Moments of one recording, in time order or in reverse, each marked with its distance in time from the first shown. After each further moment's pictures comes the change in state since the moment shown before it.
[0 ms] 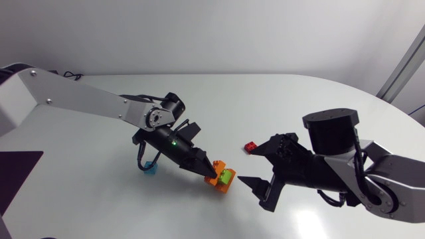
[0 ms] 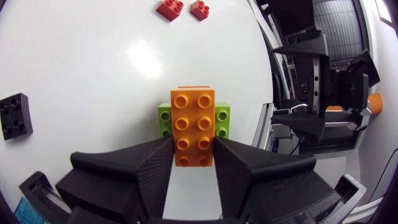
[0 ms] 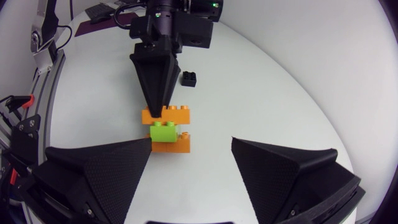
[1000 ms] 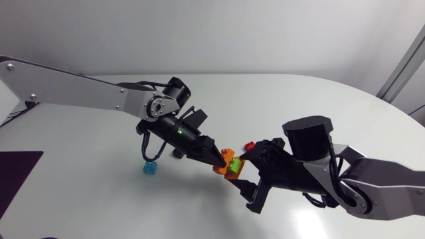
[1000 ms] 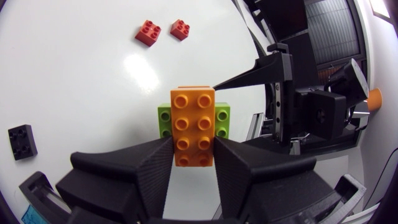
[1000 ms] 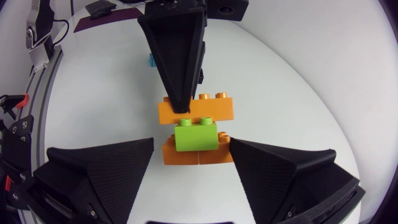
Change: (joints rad) left arm -0.040 -0.052 0.061 0.011 0.000 -0.073; right arm 0.063 0.136 -0.003 0.127 0.048 0.037
